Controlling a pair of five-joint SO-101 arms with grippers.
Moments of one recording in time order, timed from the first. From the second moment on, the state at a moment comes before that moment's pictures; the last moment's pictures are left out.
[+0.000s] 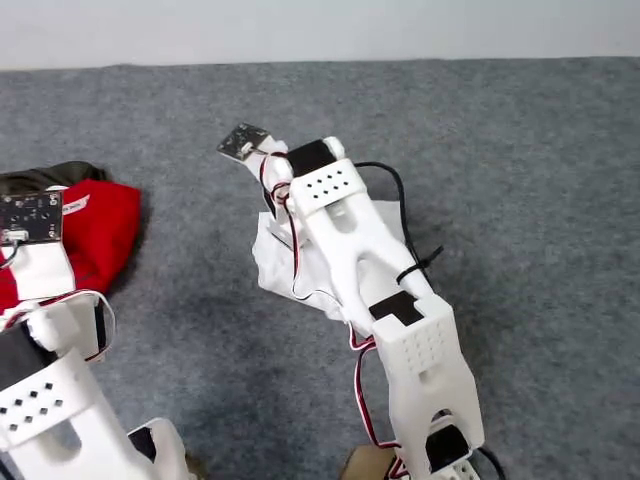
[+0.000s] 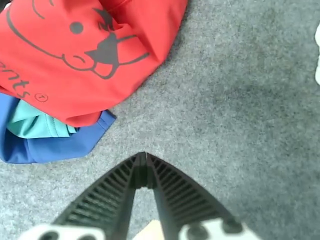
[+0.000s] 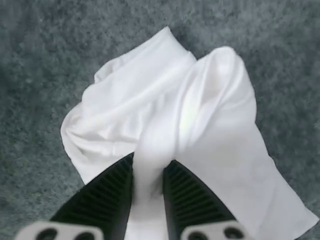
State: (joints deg) left arm -34.0 -49.6 30.6 99.1 -13.1; right arm -31.2 39.3 -38.0 87.3 23.3
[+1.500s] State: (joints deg) left arm -34.0 -49.6 30.8 99.1 -13.1; right arm -21.4 39.2 -46.0 100.4 26.8
